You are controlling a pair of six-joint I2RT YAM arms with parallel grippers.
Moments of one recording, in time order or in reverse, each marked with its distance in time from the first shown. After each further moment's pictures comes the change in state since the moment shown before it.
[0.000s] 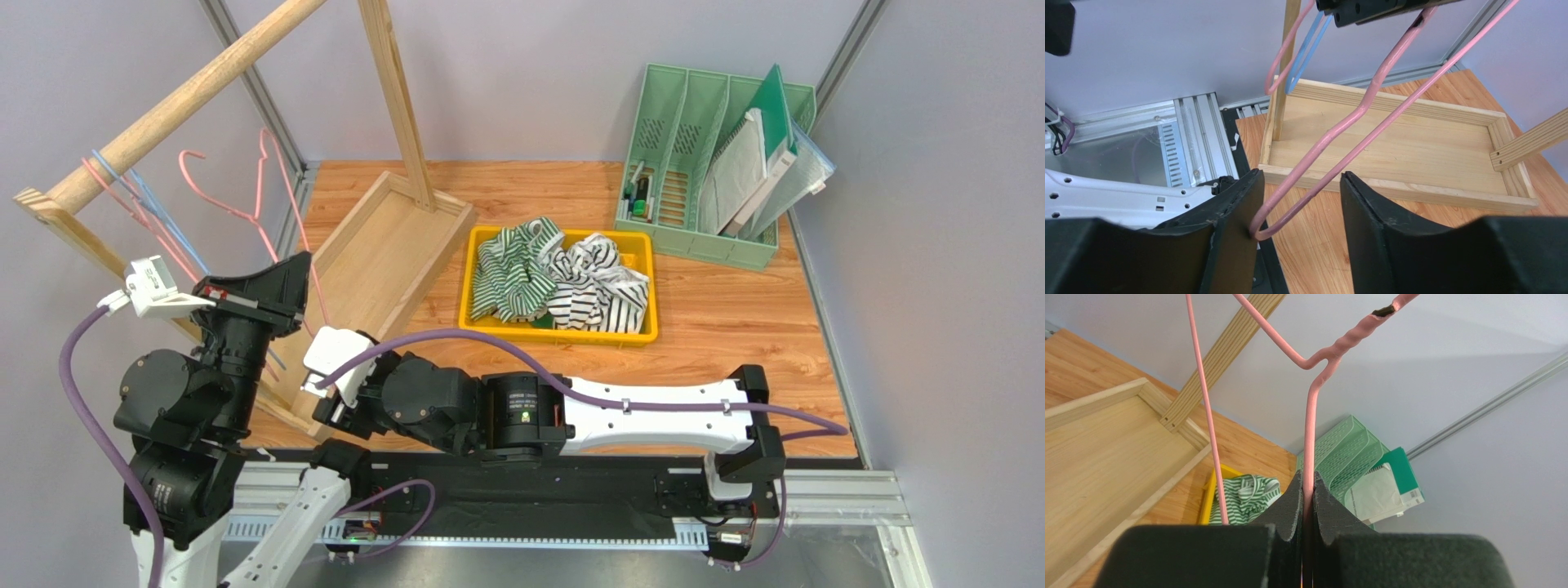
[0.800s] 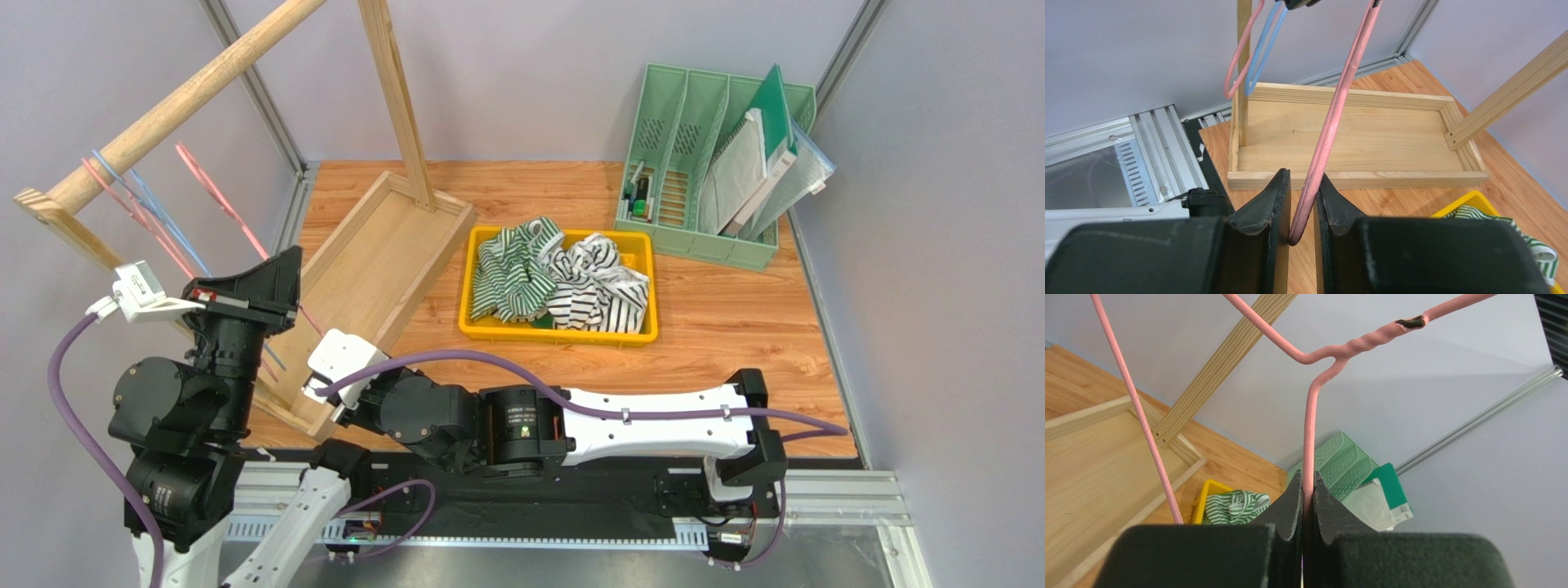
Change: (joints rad) left arm 0.001 -0.014 -0.011 0.055 -0.023 -0.008; right arm 0.036 0.001 -0.004 0.038 0.200 -0.026
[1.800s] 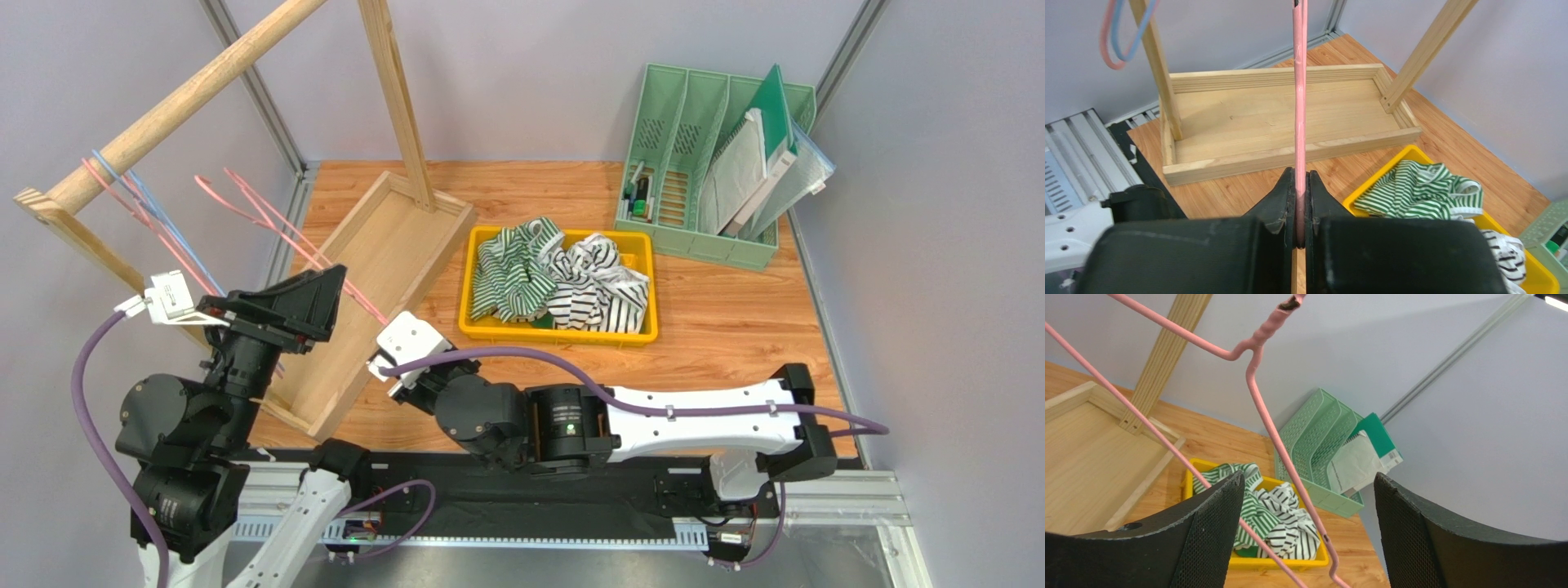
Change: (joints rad) left arm -0.001 -0.061 -0.067 0.012 0.189 0.060; right arm -0.003 -0.159 -0.225 0.061 0.218 0.008
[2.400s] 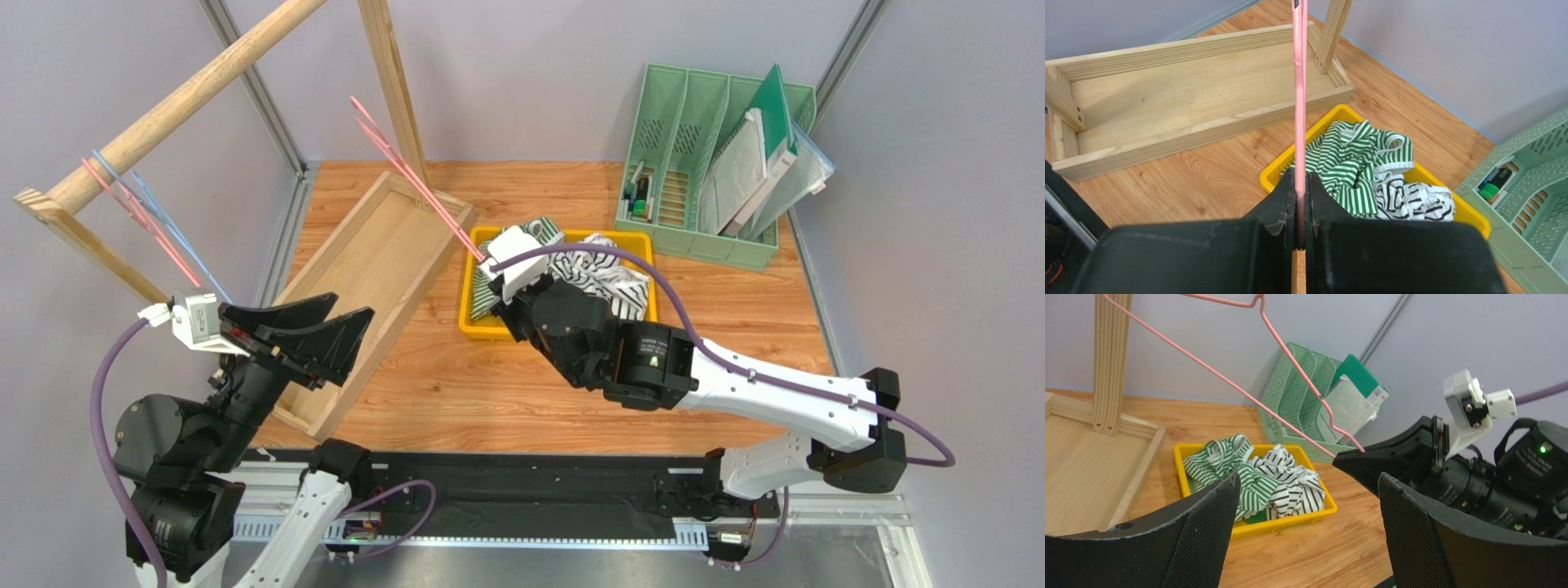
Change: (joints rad) left arm 0.000 -0.054 -0.005 -0.053 0.256 0.158; right arm -0.274 -0.315 -0.283 -0.091 -0.130 0.054
